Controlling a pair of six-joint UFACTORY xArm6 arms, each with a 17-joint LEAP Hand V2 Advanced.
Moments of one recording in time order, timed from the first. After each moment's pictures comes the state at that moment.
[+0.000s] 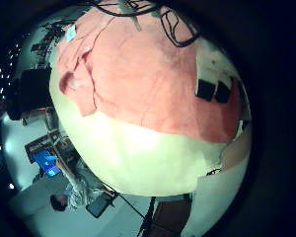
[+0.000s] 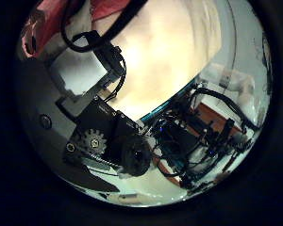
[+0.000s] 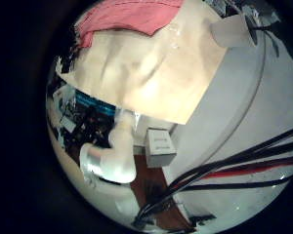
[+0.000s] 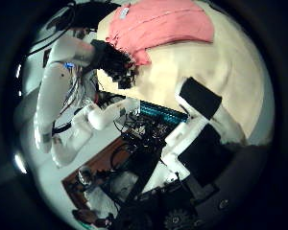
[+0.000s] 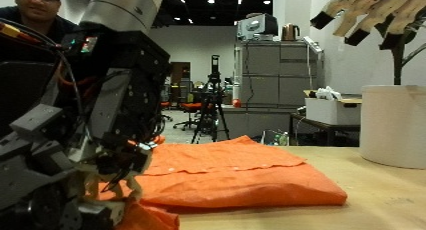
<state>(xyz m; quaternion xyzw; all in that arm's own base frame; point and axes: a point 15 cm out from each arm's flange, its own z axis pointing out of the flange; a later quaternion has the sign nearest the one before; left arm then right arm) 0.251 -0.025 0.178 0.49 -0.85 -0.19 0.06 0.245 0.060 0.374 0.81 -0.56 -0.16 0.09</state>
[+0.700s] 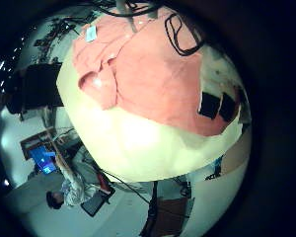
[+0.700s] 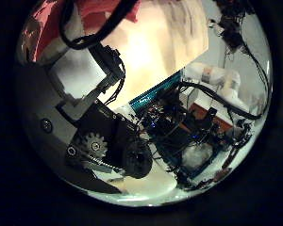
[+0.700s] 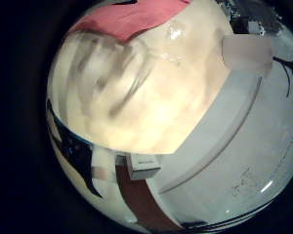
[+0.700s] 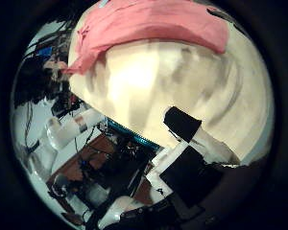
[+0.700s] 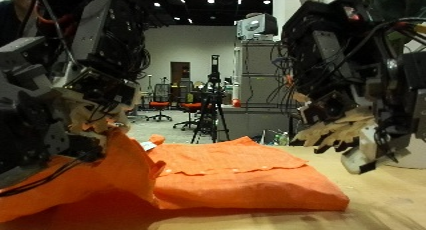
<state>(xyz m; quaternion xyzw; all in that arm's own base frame) 0.244 -0.012 0.242 0.52 -0.84 -0.15 0.07 0.324 0.066 0.212 0.83 -0.52 -0.08 0.16</state>
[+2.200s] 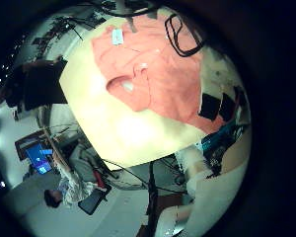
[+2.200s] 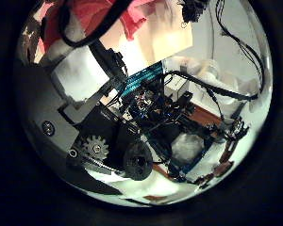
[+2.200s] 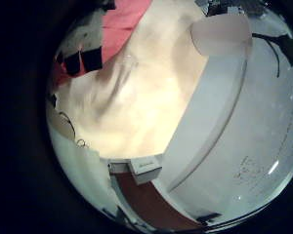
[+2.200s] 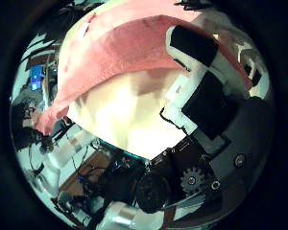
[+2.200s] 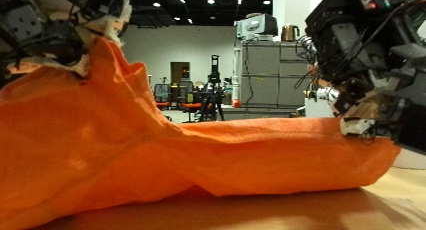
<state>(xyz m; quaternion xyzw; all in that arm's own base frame) 0.211 -0.009 0.337 0.50 -0.85 -0.13 0.10 0.327 0.010 0.274 0.79 -0.59 -0.02 0.17</state>
